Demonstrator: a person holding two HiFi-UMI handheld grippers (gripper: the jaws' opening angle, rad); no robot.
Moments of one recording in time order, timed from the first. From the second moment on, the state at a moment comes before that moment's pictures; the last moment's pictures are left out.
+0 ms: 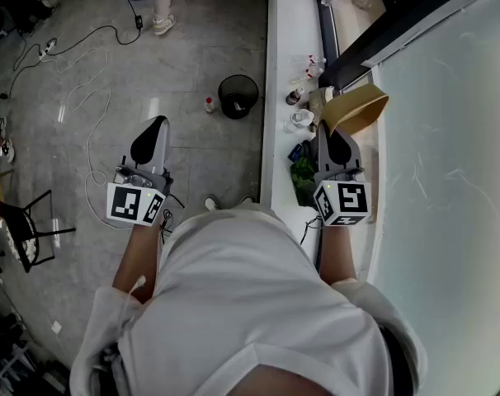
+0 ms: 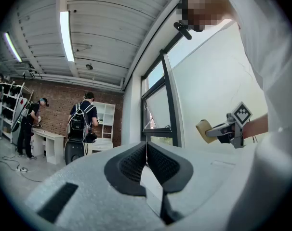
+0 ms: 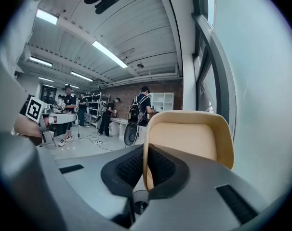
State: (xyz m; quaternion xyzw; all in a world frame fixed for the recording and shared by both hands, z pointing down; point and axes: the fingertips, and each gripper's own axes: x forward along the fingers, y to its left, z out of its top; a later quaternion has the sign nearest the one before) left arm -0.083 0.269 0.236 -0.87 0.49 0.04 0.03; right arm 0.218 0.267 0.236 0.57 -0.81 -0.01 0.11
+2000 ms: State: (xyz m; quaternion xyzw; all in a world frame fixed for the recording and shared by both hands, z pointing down) left arm -0.122 -0.036 0.306 -0.88 0.46 0.07 -0.09; right arm 0.155 -0.027 0.250 0.57 -0.81 0.06 0.12
